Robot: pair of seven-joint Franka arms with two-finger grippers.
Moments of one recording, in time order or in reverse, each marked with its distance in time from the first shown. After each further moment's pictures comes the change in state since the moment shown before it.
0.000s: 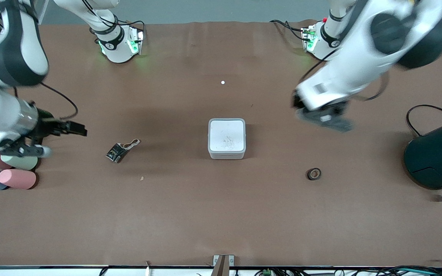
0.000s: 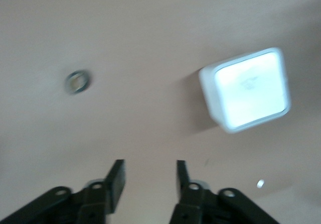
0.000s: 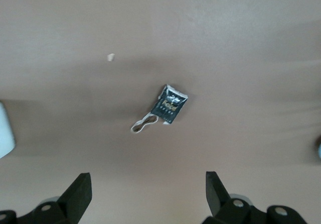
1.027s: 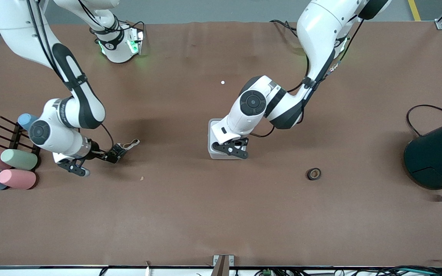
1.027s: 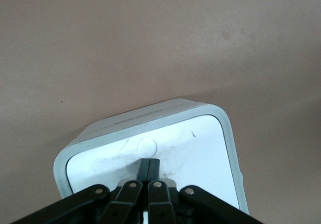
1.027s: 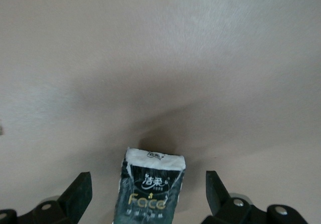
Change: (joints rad) left arm -0.209 0.392 -0.003 0.018 0.023 0.469 -0.254; right arm 0.007 0.238 -0.001 -0.355 0.008 0.695 0.271
